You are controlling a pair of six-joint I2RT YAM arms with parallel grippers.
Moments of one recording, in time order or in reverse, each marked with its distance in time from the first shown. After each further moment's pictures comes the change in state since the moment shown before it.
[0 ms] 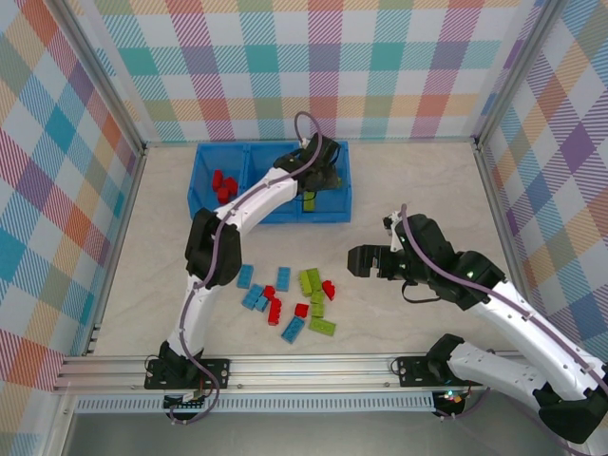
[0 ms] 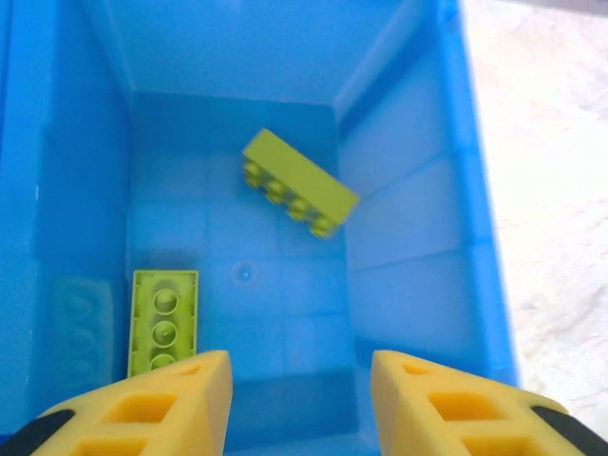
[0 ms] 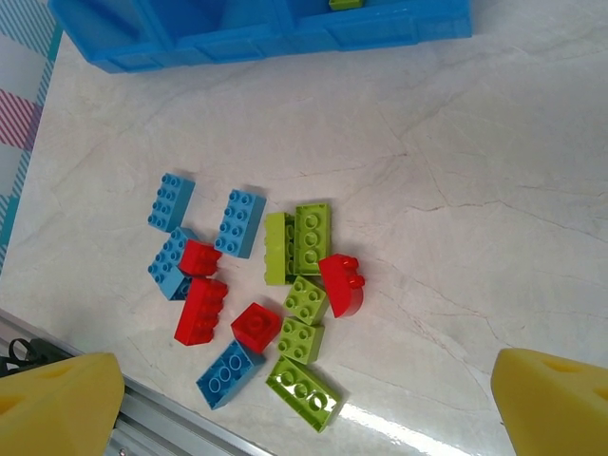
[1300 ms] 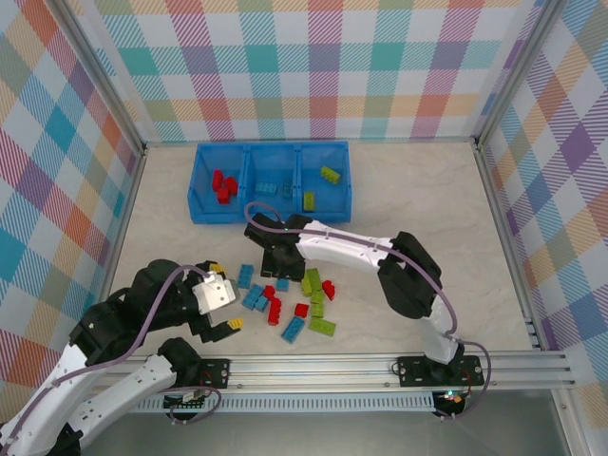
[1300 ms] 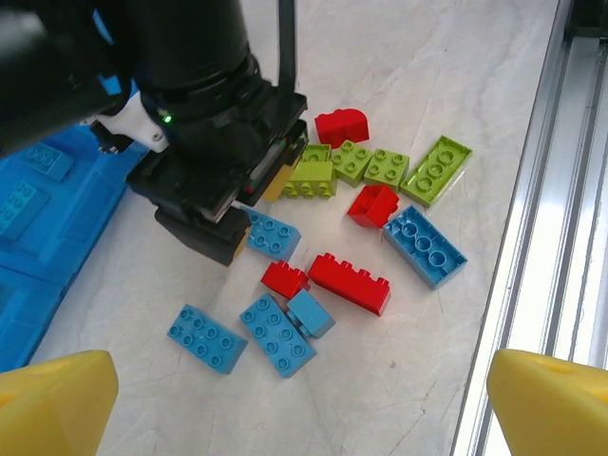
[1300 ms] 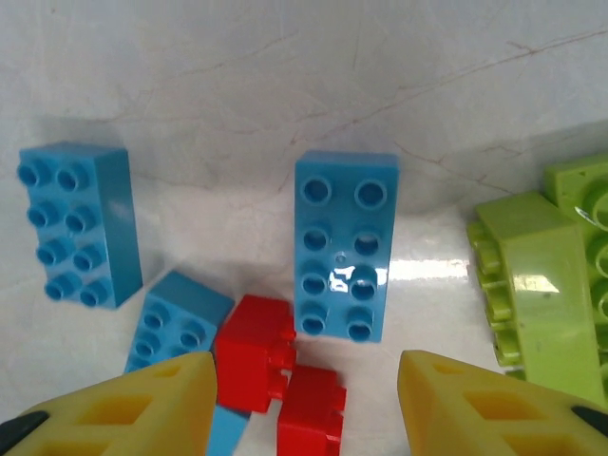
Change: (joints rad) left arm -0.081 -1.749 -1.213 -0.383 0.350 1.102; right arm 0.294 1.200 0.722 -0.086 0.046 0.470
